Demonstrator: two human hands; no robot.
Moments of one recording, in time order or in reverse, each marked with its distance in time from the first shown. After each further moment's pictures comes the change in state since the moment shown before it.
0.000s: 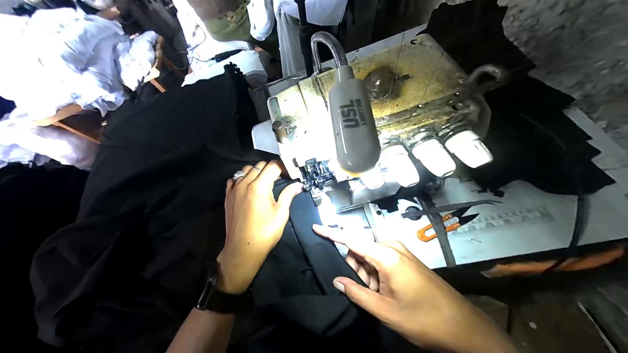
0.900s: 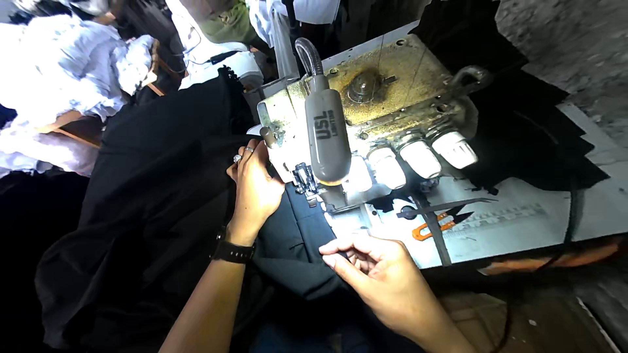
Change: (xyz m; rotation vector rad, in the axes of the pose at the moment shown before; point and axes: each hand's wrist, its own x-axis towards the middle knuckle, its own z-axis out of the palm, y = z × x) left_hand 0.035 -0.009 0.023 -0.147 0.037 -0.005; right_hand 0.000 0.005 0.026 0.290 0.393 0.042
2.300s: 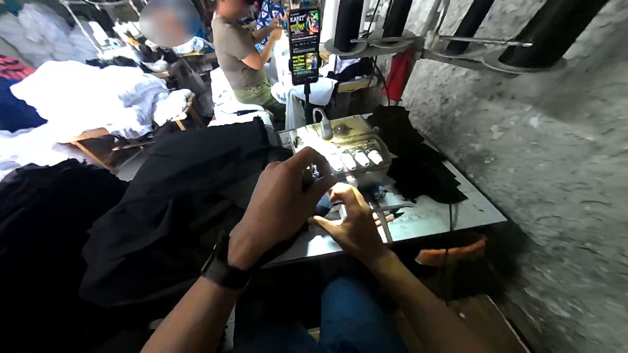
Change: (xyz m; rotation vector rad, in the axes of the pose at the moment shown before) left_hand -0.090 0.120 -0.149 -0.332 -0.115 0.293; right_hand -0.009 -0.041 0.004 -0.548 0.205 -0.615
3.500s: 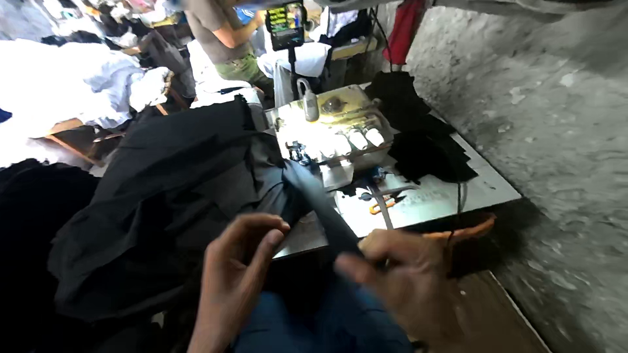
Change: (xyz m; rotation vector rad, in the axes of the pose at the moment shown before) left_hand -0.081 -0.036 0.036 -0.354 0.175 -0.082; right_hand -0.039 -0.039 -0.061 0.473 0.044 0.240
